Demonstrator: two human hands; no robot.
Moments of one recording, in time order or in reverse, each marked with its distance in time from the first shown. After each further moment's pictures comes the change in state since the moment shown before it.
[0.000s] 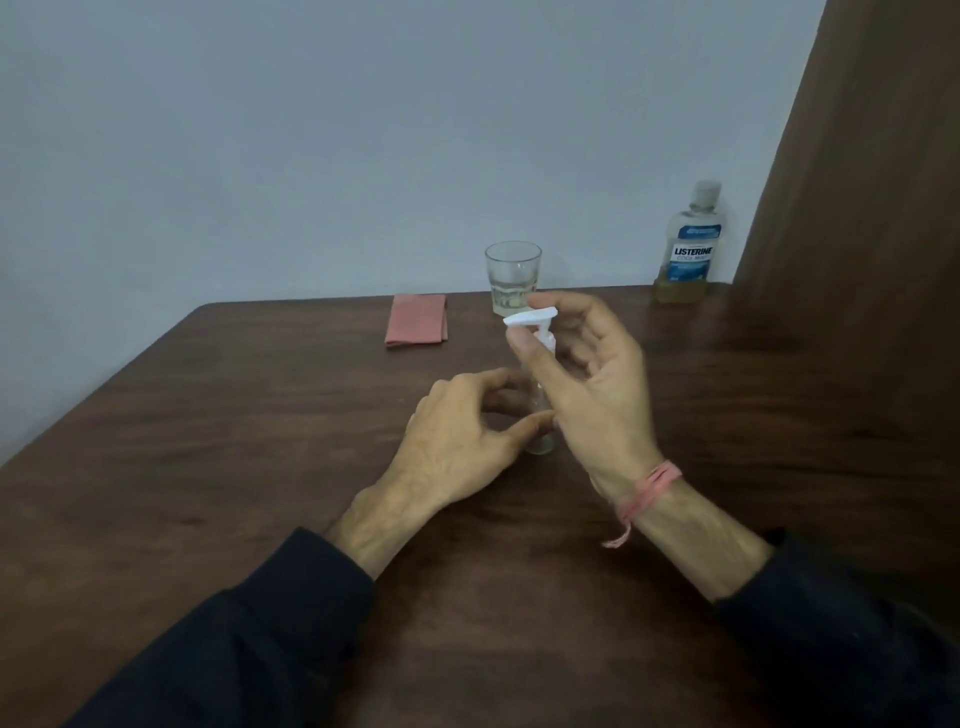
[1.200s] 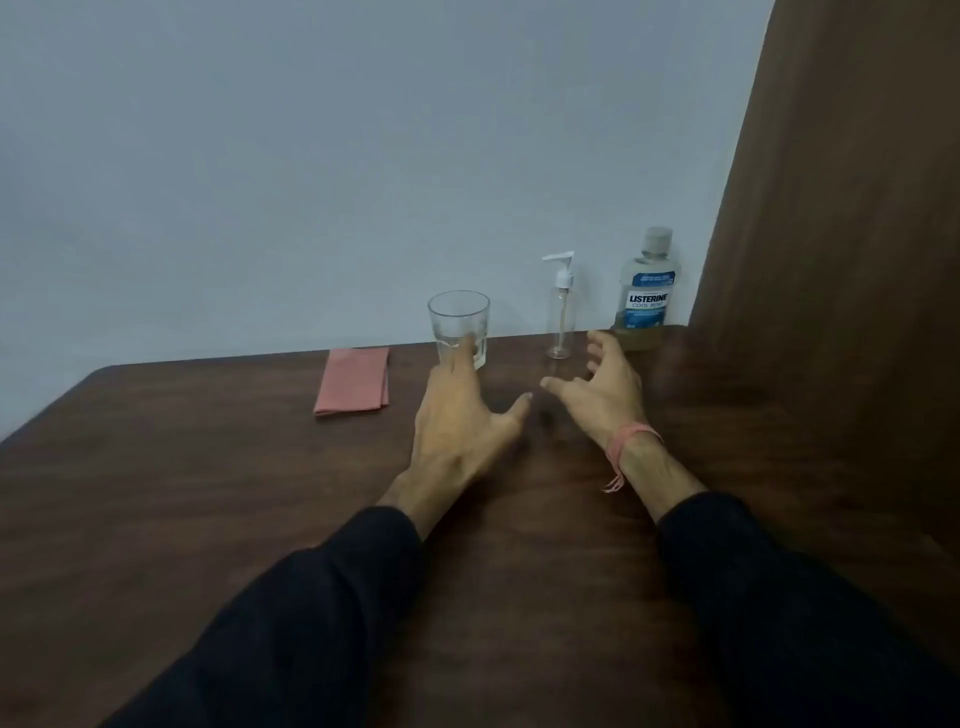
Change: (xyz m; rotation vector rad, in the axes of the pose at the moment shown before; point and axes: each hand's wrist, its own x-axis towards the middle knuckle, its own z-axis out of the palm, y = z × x) left_hand 0.142 -0.009 0.056 0.108 0.239 -0.054; right_hand 0.135 0.108 -0.093 -0.533 0.241 0.416
